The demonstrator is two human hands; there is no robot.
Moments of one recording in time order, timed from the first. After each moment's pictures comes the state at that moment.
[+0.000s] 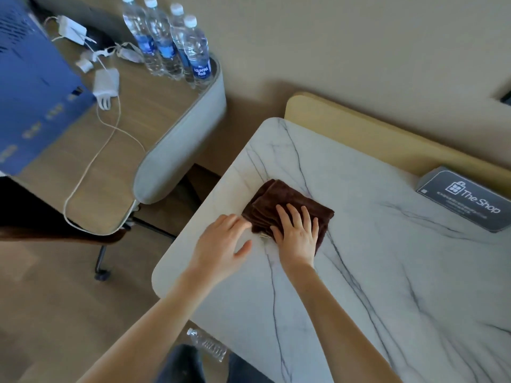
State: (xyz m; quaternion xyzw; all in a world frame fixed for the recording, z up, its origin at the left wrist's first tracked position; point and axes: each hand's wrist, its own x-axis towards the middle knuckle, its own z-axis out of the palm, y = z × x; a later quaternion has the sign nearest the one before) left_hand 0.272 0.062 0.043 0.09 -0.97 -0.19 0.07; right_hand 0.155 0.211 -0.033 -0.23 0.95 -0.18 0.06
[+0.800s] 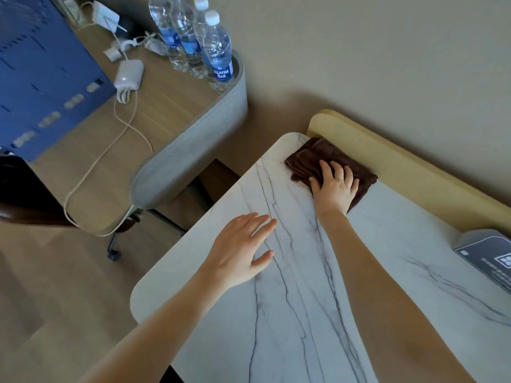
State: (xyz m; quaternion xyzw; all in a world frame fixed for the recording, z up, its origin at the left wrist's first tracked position) left_hand 0.187 0.063 0.020 0.10 -0.99 -0.13 0.02; right_hand -0.056 0.156 -0.020 -0.21 0.96 -0.16 0.07
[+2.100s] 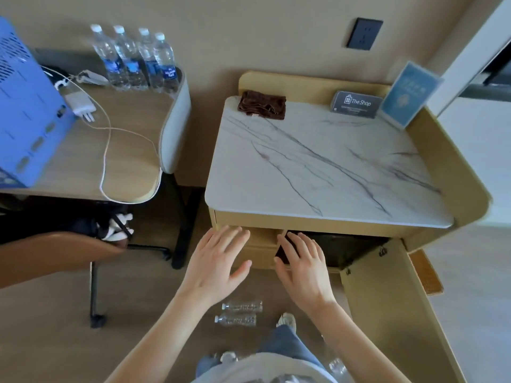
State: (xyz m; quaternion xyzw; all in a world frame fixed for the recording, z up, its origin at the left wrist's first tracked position) left_hand 0.610 0.004 0.072 -0.15 -0.98 -0.15 0.06; right_hand 0.601 0.226 0.048 -0.15 0.97 -0.14 -0.11
